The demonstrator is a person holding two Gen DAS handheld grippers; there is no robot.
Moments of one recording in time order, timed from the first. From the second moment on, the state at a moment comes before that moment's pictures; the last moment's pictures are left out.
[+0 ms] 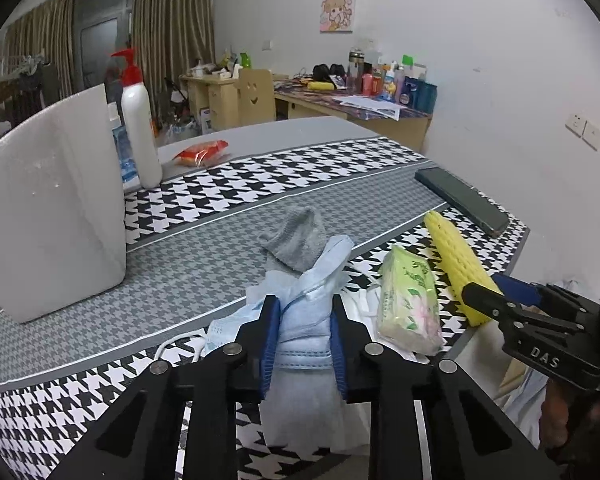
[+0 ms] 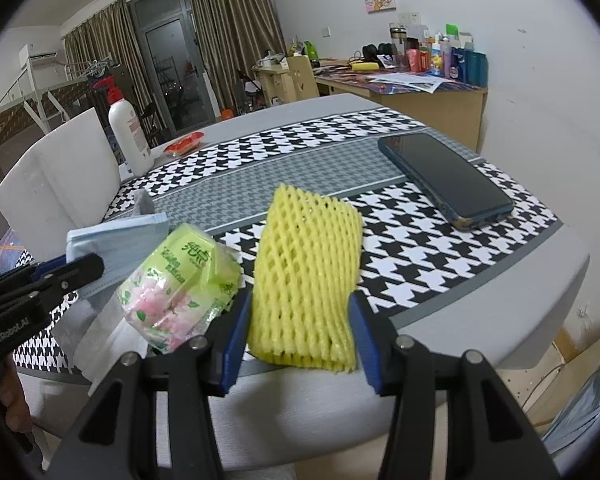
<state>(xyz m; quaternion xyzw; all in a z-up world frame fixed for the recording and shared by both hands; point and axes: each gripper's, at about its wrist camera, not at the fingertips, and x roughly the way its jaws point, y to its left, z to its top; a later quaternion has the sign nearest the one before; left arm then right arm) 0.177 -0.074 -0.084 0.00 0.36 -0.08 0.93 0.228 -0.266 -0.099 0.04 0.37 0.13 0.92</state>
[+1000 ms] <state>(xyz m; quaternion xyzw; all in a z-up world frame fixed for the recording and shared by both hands) 0.147 -0.042 -0.057 -0.03 0.31 -0.08 0.95 0.221 -0.254 -0.093 0.00 0.36 0.12 0.92</state>
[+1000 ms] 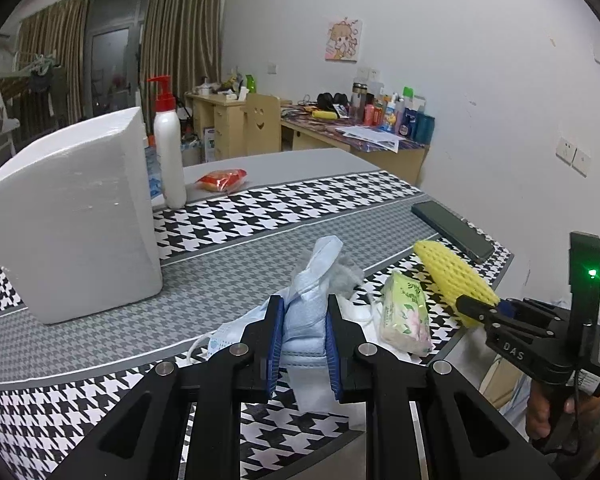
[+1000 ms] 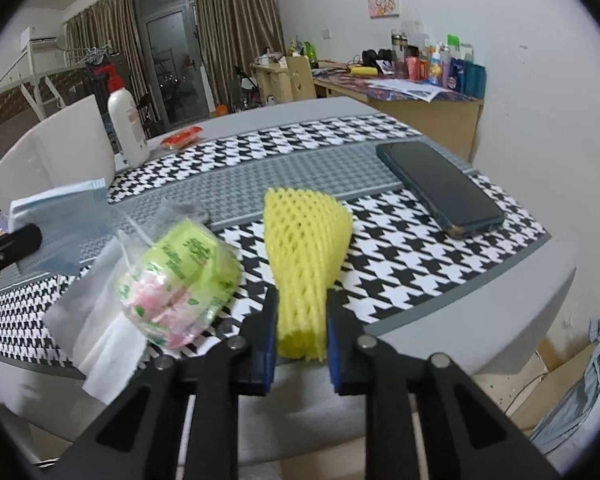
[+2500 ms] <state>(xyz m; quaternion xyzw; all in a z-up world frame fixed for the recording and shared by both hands) 0.126 0.015 0.001 -0.03 0.25 -0.05 0.97 0.193 -0.191 -0.014 -0.01 0.26 0.19 0.95</state>
